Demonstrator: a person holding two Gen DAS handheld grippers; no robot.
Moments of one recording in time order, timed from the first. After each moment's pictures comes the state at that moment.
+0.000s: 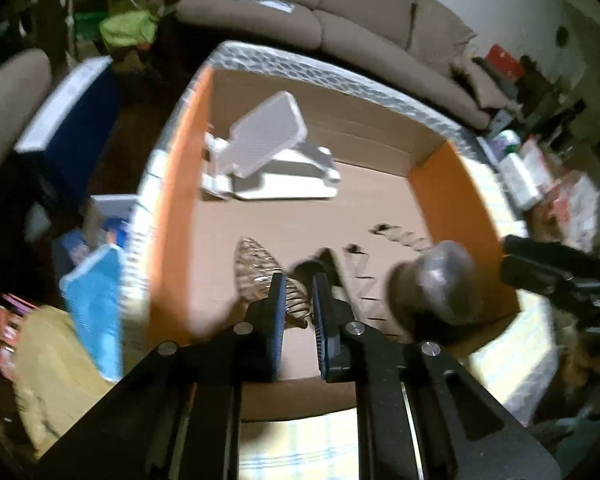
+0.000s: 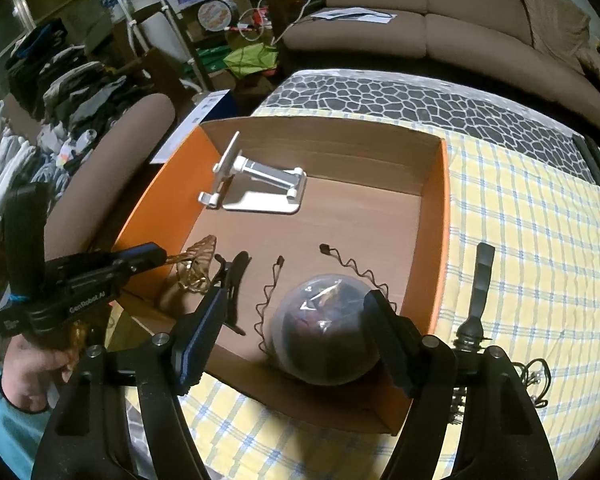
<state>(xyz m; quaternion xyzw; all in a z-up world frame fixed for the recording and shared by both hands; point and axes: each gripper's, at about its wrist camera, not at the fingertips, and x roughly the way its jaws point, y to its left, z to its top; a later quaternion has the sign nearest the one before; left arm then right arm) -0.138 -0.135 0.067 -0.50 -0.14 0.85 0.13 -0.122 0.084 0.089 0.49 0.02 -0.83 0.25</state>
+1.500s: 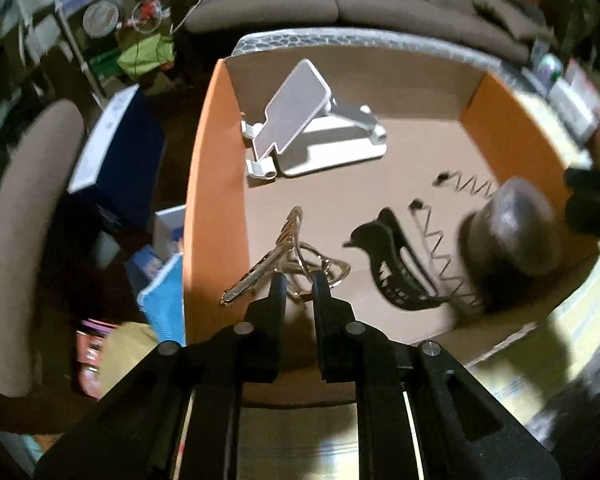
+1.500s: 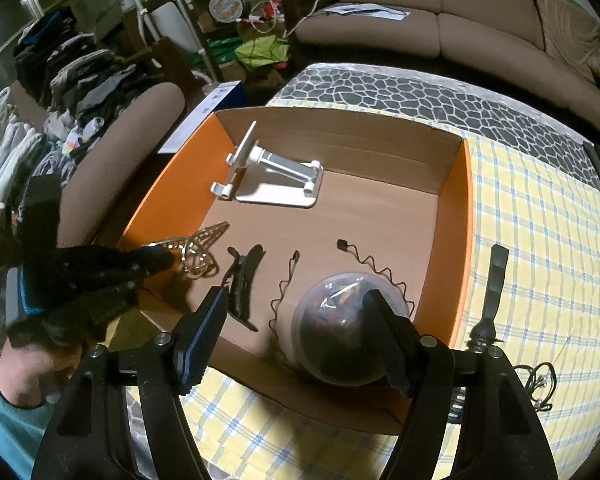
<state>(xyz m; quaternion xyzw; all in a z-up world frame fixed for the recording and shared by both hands) -0.132 -0.107 0.056 -0.52 0.05 0.85 0.03 -0.119 0.069 0.086 0.50 0.03 -0.83 0.26</state>
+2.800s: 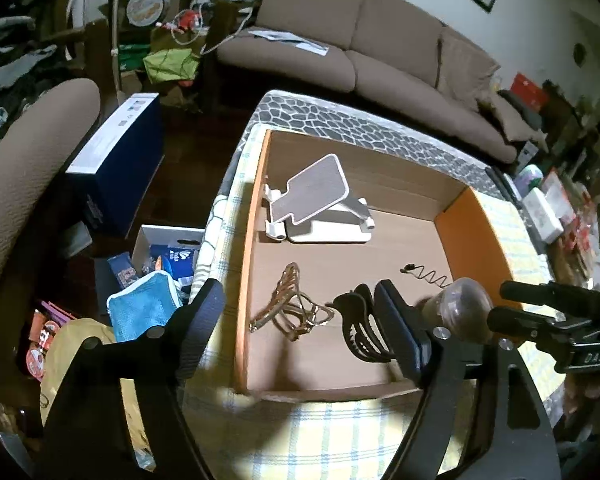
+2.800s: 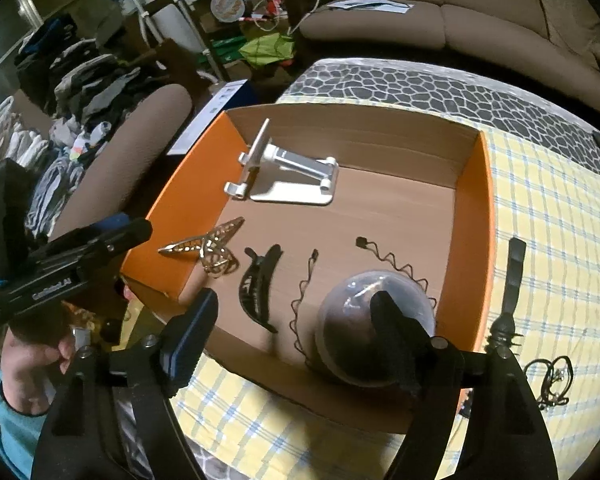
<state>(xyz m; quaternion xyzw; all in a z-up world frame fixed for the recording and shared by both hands) -0.111 -0.164 0.107 -0.44 -0.12 0.89 0.04 -0.117 0.062 0.085 0.51 0.01 -0.82 0.27</state>
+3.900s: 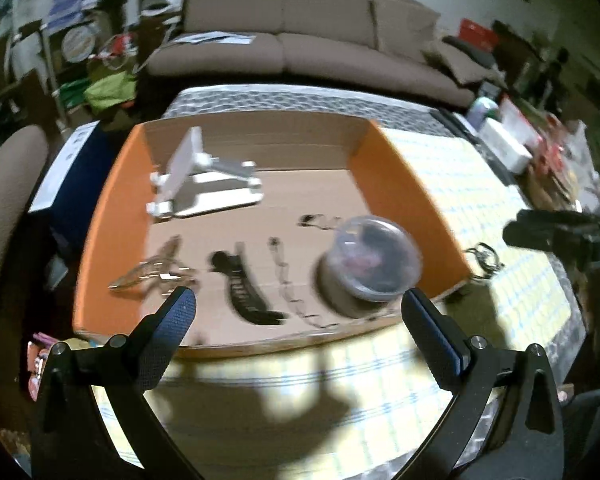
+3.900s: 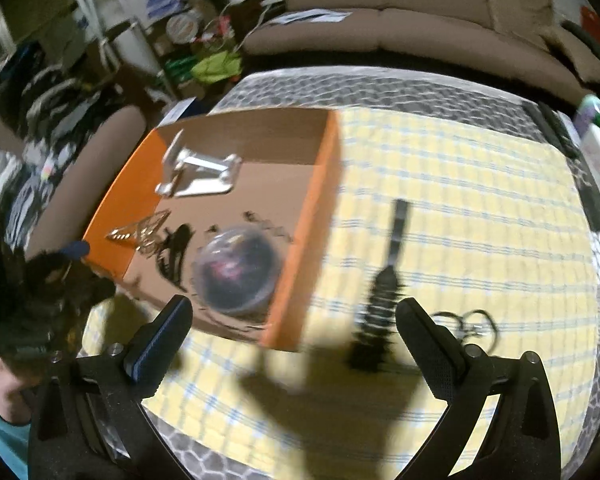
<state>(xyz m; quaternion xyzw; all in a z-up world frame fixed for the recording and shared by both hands) -0.079 -0.032 0.109 -0.44 -0.03 0.89 0.12 -0.097 0.185 0.096 0.49 -0.01 -0.85 0.20</state>
